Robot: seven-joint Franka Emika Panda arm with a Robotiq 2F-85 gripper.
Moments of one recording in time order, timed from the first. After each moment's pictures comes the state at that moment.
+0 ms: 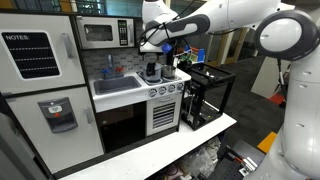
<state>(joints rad) 0.13 0.31 0.03 -1.49 -0.41 2.14 0.87</state>
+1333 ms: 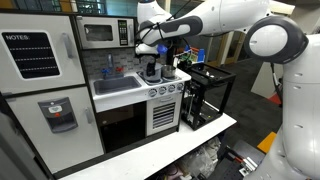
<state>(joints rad) 0.18 0.38 0.01 -1.40 -0.35 2.06 0.87</state>
